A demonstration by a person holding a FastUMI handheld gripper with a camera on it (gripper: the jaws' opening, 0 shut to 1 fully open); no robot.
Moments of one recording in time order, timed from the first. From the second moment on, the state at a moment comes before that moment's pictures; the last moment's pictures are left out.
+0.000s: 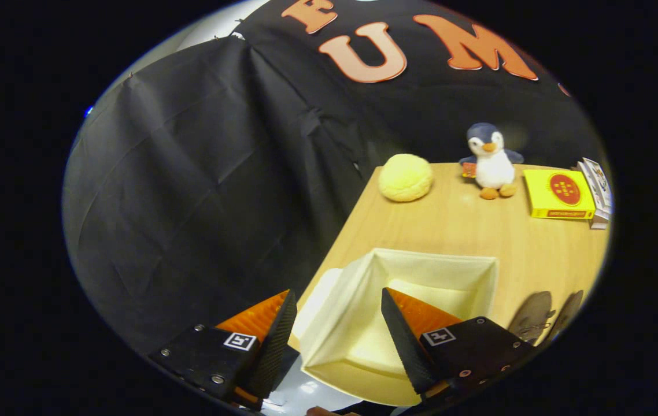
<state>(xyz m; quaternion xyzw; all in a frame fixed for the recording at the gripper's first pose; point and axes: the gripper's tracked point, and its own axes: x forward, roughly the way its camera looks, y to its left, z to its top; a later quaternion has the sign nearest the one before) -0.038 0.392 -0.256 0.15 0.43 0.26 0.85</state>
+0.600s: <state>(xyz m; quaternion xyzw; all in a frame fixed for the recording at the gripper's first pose) -0.098 0.142 -0.390 0.08 0.48 0.08 0.87</state>
